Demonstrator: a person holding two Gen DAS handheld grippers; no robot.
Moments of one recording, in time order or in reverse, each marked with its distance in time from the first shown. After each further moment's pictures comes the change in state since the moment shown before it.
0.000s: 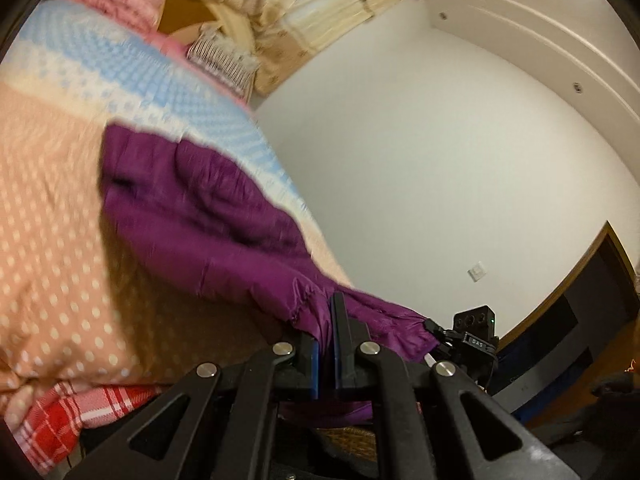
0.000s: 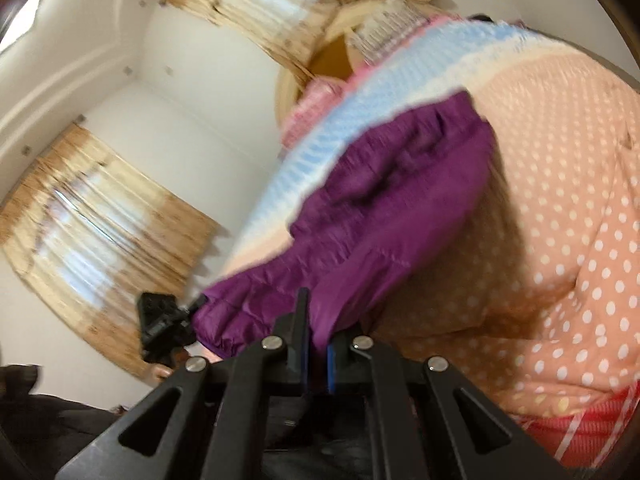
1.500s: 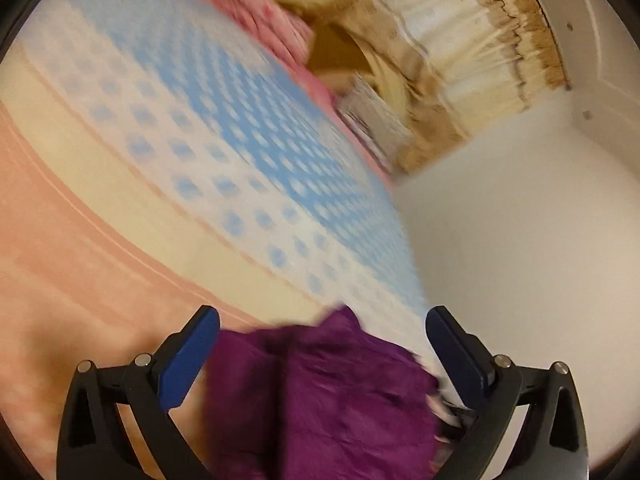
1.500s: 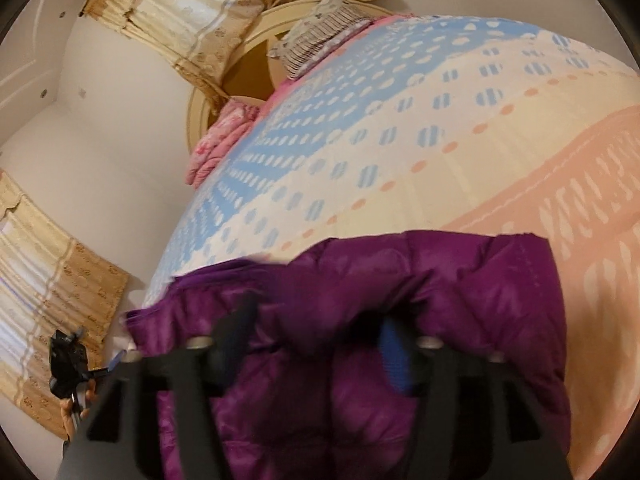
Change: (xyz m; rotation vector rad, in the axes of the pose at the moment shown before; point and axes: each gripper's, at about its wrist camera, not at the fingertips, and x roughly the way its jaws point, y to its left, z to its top) left arm 0.097 0.215 0.222 -0.271 -0.204 0.501; right arm 0.277 -0.180 0.230 0.049 -0.015 -0.275
